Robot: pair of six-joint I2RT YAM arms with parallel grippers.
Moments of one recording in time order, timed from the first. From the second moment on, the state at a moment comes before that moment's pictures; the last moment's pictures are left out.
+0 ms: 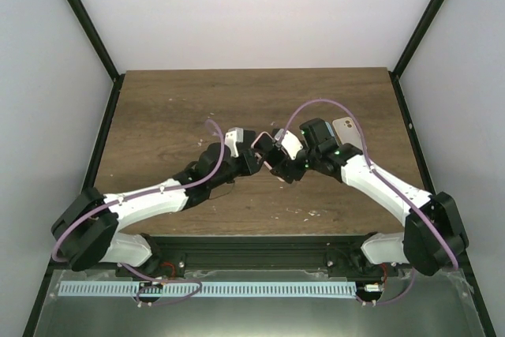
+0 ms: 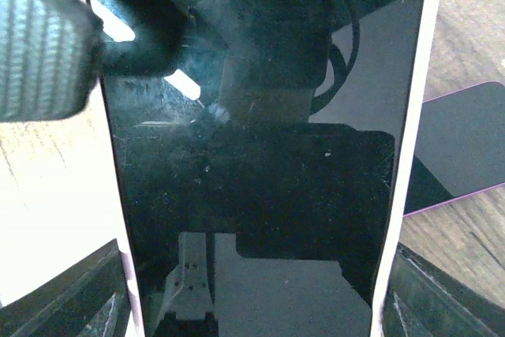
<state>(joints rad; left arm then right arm) -0.86 1.34 0.65 0.37 0.04 -0.91 0.55 1.31 0.89 -0.45 -0.34 -0.30</state>
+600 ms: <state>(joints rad) -0.84 1.42 0.74 0.37 0.06 -0.91 0.55 1.26 0.86 -0.43 -0.35 -0.30</state>
